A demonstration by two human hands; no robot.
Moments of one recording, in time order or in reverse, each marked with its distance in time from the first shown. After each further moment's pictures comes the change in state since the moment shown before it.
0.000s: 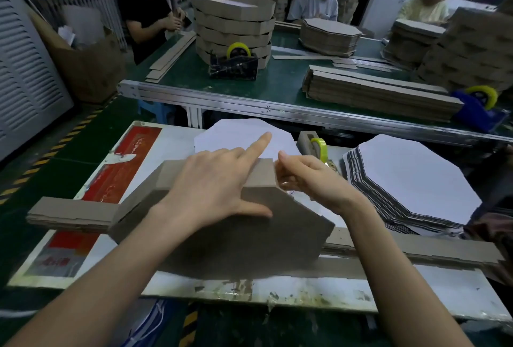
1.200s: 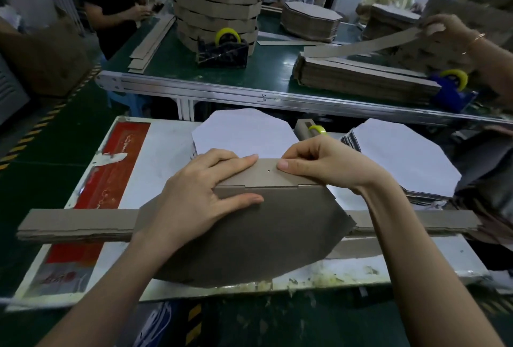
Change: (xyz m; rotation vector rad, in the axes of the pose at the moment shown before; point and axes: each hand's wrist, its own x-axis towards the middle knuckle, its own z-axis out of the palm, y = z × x) left_hand -0.052 -0.076 0.014 -0.678 0.062 -0.036; right_hand 0.014 -0.048 0.036 -0.402 0.088 0.097
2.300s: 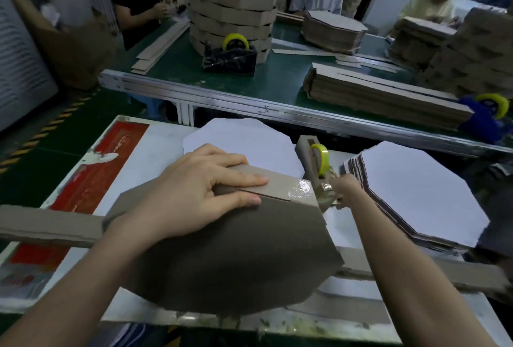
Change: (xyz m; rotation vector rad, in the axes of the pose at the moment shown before) left_hand 0.072 0.038 0.022 0.107 -0.223 -0.044; right_hand 0.111 0.243 -0.084 0.074 0.496 0.770
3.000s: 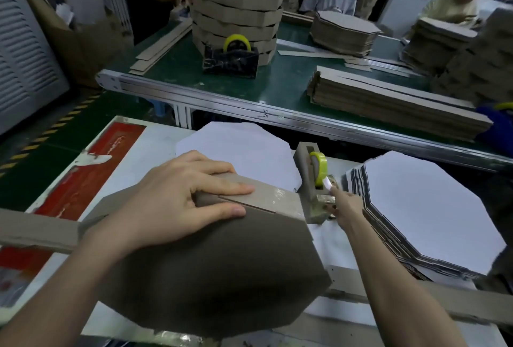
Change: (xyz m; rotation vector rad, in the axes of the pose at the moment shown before) left_hand 0.028 0.004 0.012 0.008 0.053 -0.018; right_hand 0.050 0.030 0.012 0.666 0.017 0.100
